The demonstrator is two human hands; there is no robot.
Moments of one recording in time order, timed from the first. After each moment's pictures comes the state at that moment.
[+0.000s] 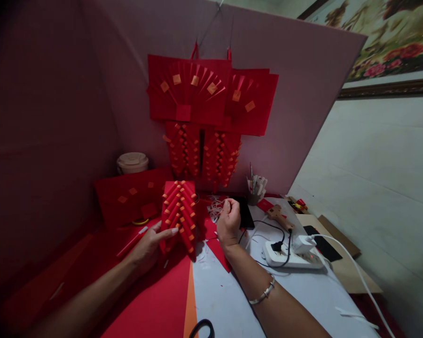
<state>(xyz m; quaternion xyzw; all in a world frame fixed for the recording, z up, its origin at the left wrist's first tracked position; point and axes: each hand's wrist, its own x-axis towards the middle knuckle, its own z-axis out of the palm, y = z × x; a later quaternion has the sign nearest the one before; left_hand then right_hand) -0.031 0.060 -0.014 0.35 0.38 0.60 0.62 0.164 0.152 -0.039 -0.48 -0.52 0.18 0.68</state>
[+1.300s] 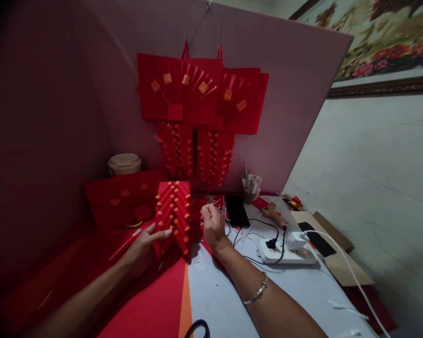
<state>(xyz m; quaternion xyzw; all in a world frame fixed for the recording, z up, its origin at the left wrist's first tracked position) -0.028 0.057 -0.003 0.34 0.38 0.59 0.62 0.152 0.135 -0.036 -0.38 -0.61 0.38 0.58</state>
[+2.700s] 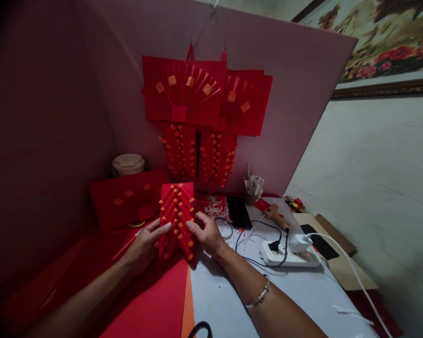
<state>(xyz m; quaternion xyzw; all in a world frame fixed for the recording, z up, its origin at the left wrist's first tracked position) -0.033 0.059 0.000 0.37 0.36 0.58 0.63 0.140 0.114 -0.022 -0.24 -0.62 0.57 0.48</state>
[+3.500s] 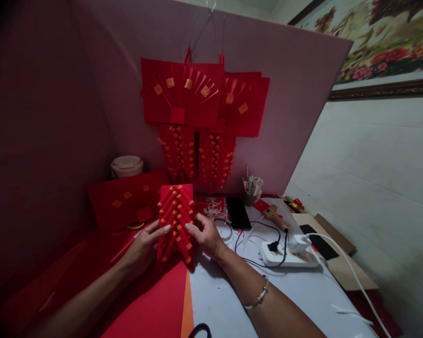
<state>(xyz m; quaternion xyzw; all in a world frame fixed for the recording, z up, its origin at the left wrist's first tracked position) -0.033 0.057 0.002 0.36 0.35 0.59 0.63 0.139 0.112 -0.018 -0.22 -0.62 0.57 0.49</state>
